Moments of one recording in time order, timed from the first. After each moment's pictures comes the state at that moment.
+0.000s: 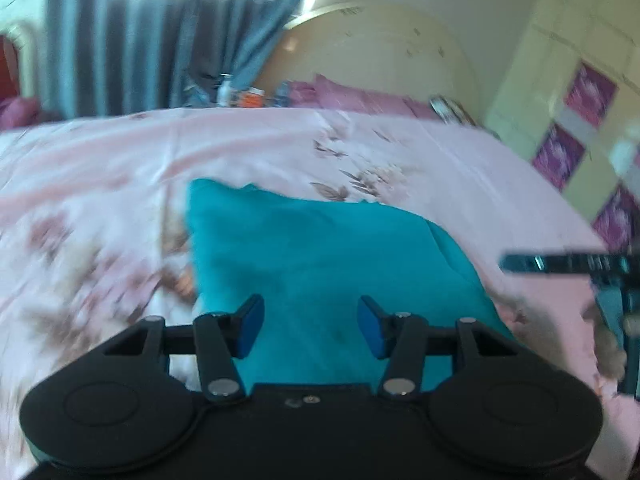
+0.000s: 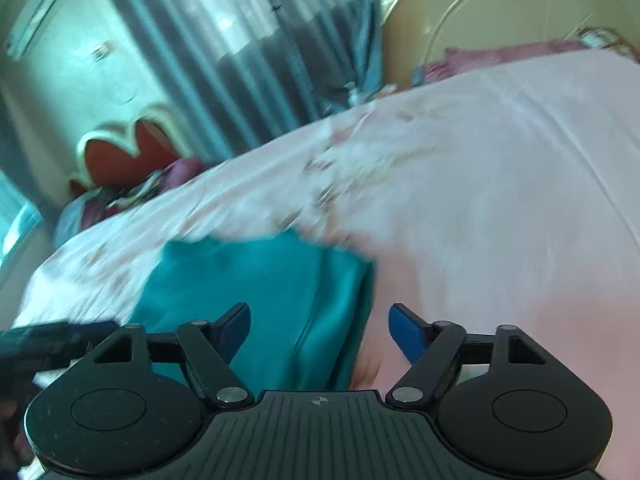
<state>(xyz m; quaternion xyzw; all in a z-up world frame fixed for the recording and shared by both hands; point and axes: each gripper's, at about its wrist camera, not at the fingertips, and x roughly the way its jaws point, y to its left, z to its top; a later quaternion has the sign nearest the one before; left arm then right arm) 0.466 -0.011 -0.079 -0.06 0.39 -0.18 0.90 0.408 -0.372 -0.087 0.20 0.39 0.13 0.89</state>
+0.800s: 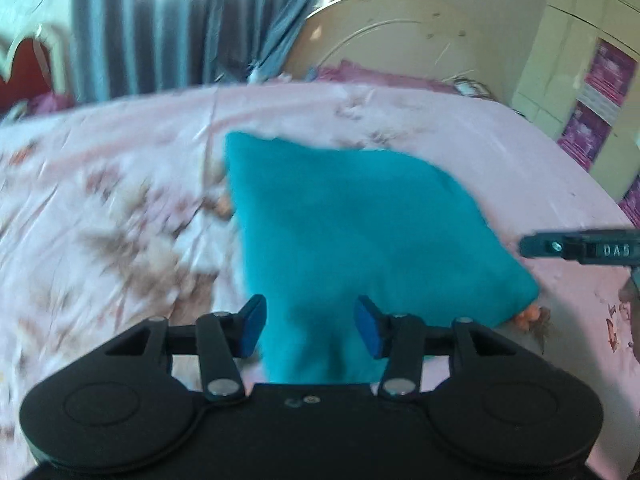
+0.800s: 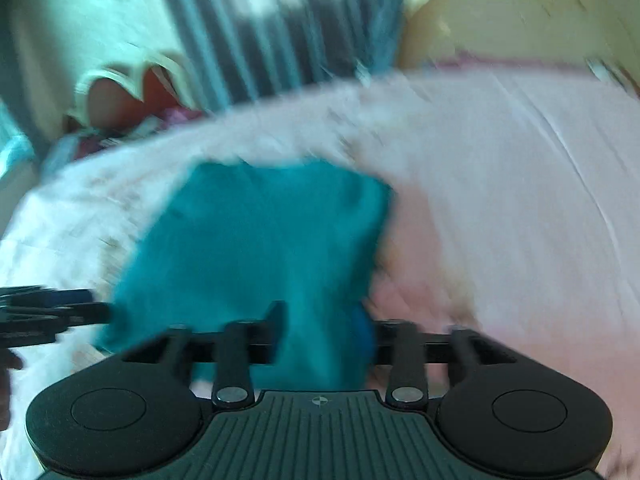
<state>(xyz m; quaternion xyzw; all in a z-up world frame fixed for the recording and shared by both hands) 0.402 -0.025 -0.080 0.00 0.41 -0.15 0.90 0.360 -0.310 -0.071 0.09 0.39 0.13 0.91</state>
